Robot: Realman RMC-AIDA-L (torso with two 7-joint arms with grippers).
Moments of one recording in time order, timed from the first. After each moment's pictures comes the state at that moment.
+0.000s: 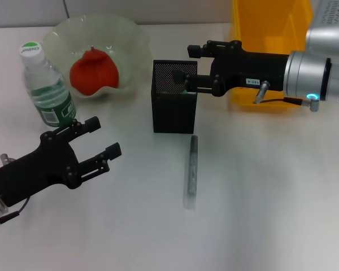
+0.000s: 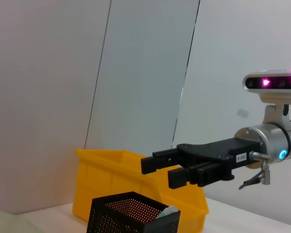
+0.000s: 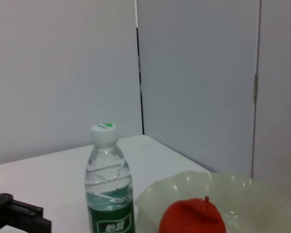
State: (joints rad) left arm -0.35 -2.07 0.52 0.31 1.84 1.66 -0.88; right arm 0.61 2.08 -1.21 -0.66 -1.54 -1.13 1.30
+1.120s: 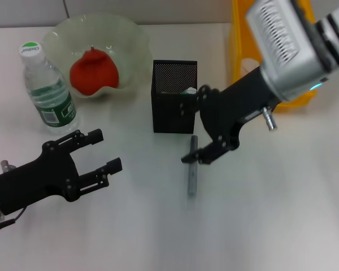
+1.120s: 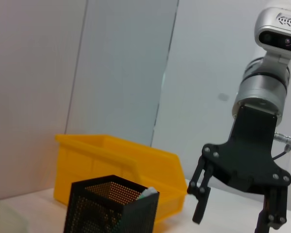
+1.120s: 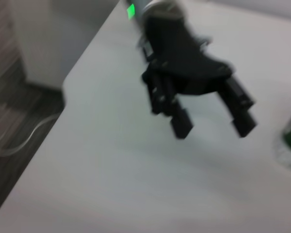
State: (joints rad) left arm -0.34 -2.05 0.57 0.33 1.87 1.68 -0.89; right arm 0.86 2.07 -1.22 -0.91 -2.20 -1.58 1.39
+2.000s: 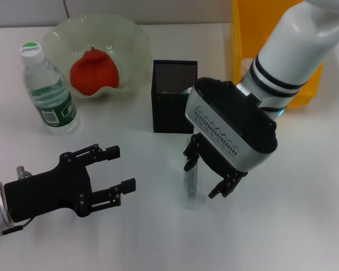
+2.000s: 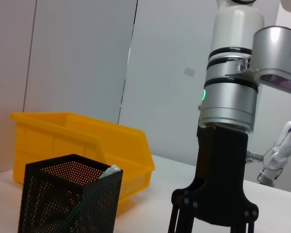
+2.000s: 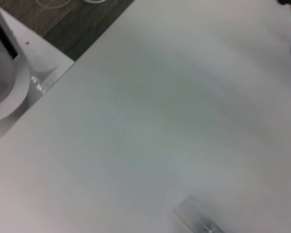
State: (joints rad) left arm -0.36 -2.05 0.67 0.35 1.89 1.67 -0.90; right arm 0.97 2.09 -1.67 -0.87 -2.34 -1.47 1.38
